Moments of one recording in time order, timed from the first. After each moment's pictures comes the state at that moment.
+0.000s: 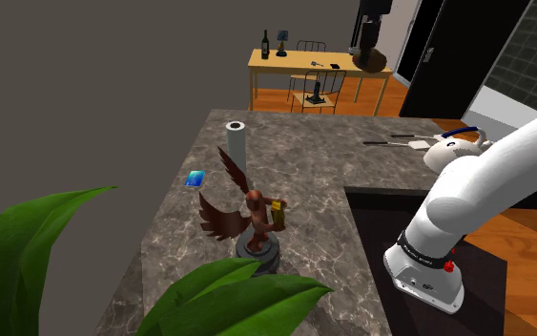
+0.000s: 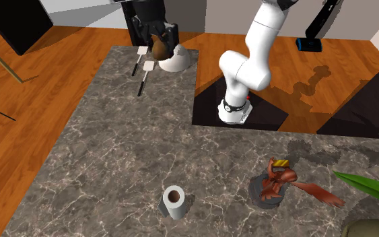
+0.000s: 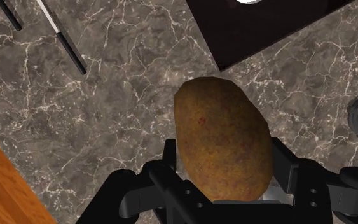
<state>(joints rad) -0.04 -0.41 -0.21 -1.77 -0.08 1.26 -0.47</state>
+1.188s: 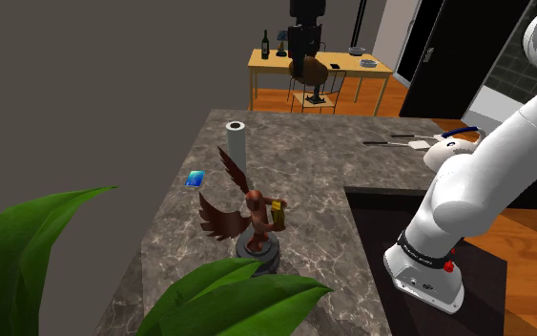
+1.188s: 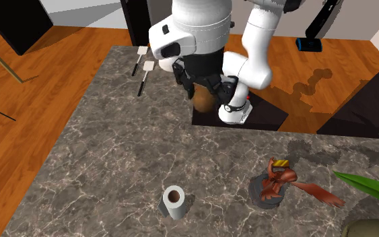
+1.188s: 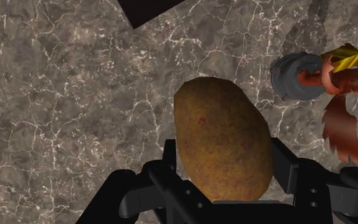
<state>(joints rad) 0.09 -0.26 0.11 -1.64 0.07 1.29 -0.01</state>
